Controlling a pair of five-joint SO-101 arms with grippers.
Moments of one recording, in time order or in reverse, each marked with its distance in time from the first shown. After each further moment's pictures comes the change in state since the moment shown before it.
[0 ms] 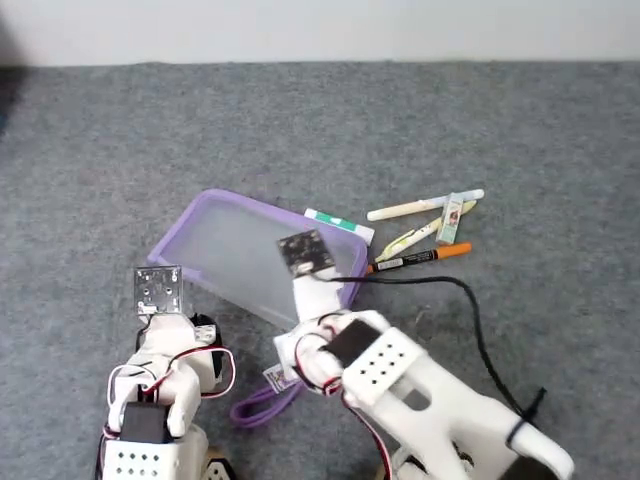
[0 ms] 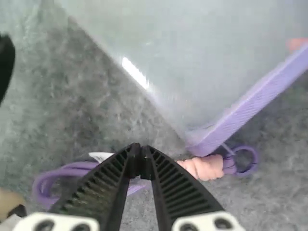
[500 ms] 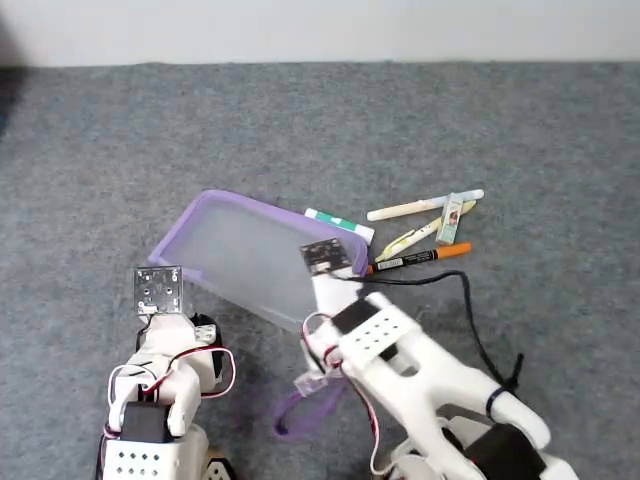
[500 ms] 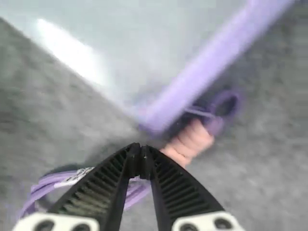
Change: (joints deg) left arm 0.0 0.0 0.0 0.0 0.0; right arm 10.0 10.4 -1.4 7.6 5.5
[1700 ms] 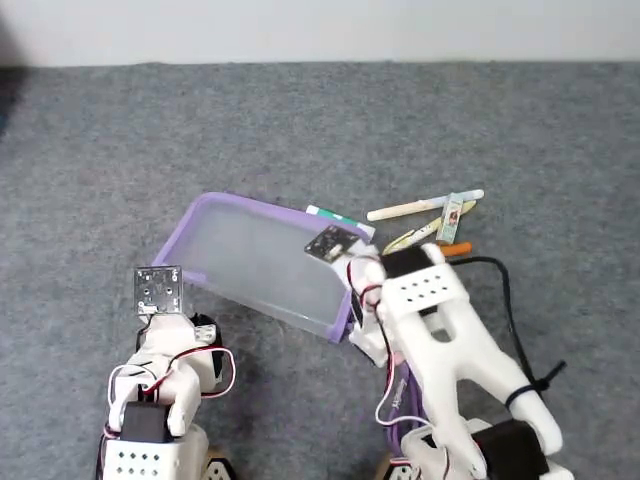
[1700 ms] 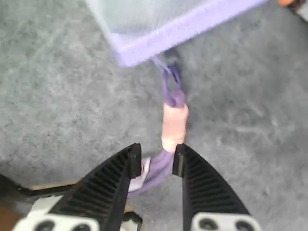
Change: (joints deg) left arm 0.0 0.0 0.0 0.0 0.0; right arm 16.2 0.7 -11.8 18.6 44.2
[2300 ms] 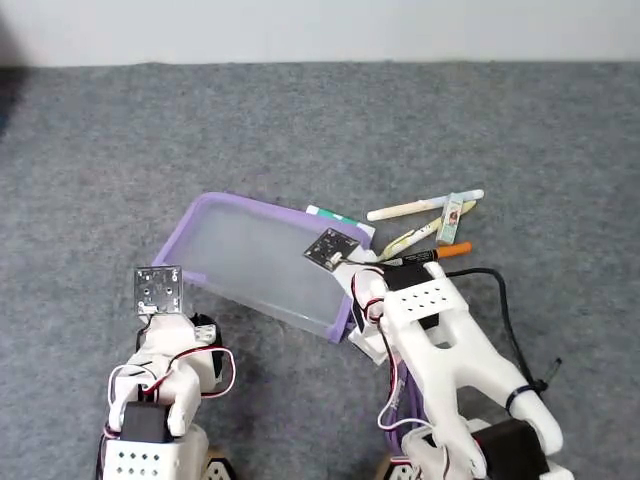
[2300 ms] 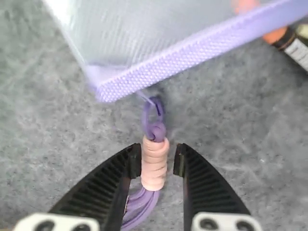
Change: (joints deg) left arm 0.0 0.0 0.0 0.0 0.0; right arm 0.7 0.2 6.8 -13.9 3.4
